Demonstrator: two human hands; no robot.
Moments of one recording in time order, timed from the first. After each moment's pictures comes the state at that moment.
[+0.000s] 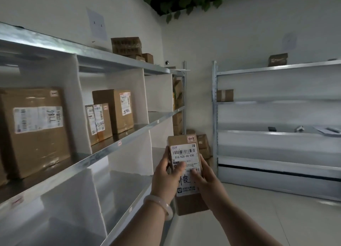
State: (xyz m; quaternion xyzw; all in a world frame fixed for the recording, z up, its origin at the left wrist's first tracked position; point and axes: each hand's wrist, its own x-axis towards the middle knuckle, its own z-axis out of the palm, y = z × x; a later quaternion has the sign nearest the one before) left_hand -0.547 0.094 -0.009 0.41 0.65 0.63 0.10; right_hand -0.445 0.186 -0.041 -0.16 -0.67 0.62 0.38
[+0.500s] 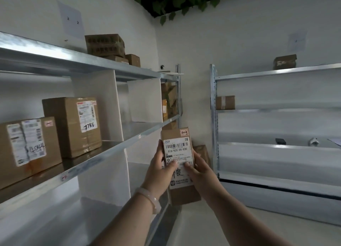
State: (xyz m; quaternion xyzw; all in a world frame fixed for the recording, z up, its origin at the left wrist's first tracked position) left_hand -0.627 0.328 0.022 0.46 0.65 0.60 0.10; right_hand -0.526 0.432 -0.006 -0.15 -0.71 0.59 0.37
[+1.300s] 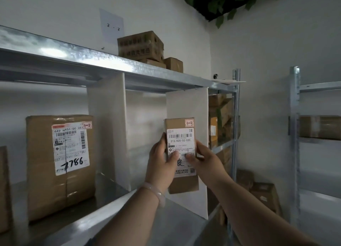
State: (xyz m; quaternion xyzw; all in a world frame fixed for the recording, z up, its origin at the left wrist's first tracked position) left_hand -0.924 0.548 0.085 0.37 0.70 0.59 -0.19; right_hand -0.848 0.675 0.088 -0.01 -0.78 0.52 0.34
